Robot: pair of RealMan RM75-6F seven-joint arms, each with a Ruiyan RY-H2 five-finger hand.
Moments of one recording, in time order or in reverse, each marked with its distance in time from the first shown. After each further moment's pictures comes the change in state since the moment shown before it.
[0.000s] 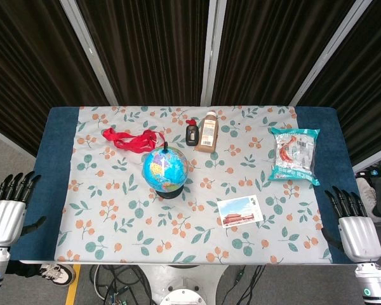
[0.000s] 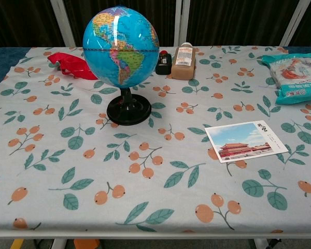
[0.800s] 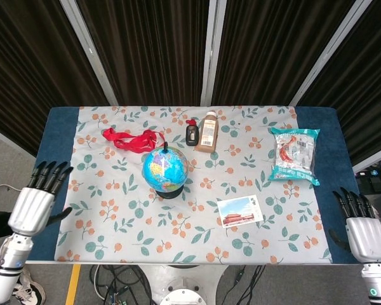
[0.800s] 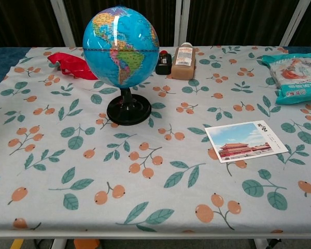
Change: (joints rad) left arm -0.123 -0.015 -0.039 -0.076 0.124 -0.051 0.052; right arm -0.006 0.001 0.003 0.045 0.033 -0.013 0.040
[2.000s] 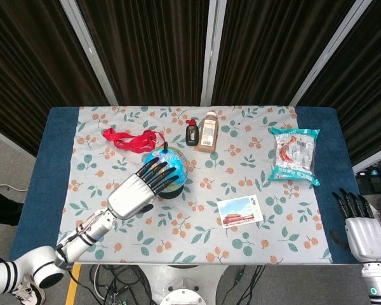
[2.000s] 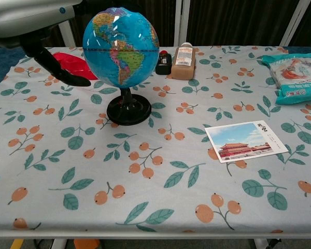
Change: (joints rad) left arm -0.416 -0.189 -0.077 -0.035 0.031 -0.380 0.140; right arm 0.006 -0.008 -0.006 0.036 0.001 -0.019 0.022
